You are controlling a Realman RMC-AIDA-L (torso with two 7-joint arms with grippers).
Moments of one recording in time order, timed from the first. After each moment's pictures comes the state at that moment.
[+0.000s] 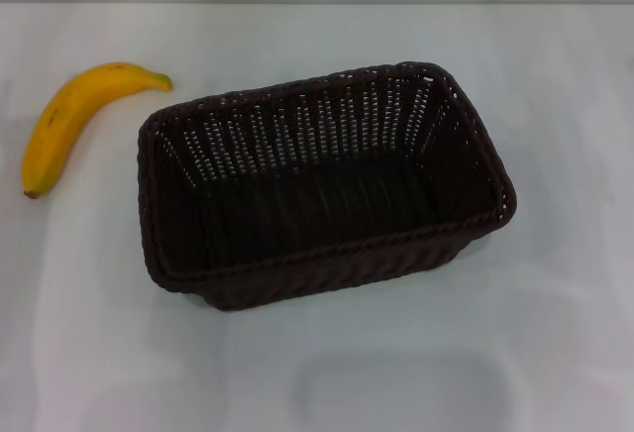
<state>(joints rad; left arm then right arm) 0.04 -2.08 1.73 1.21 -0.44 0.79 -0.08 0.18 2.00 -1.69 -1.10 -2.23 0.40 2.54</state>
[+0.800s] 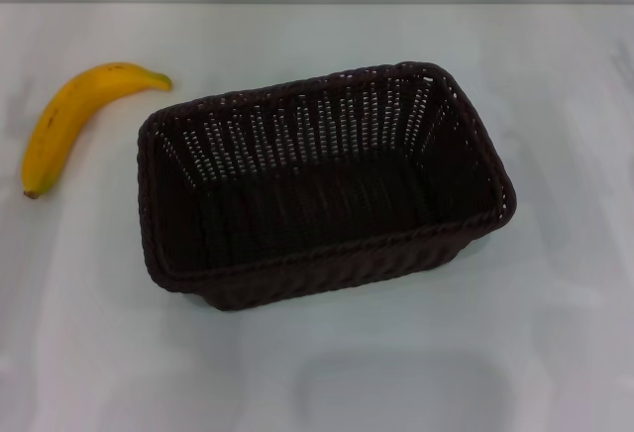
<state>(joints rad) 0.09 -2.07 1.73 1.35 -0.38 0.53 -0.08 0.25 2.00 -1.71 -0.87 -2.59 0.69 2.84</state>
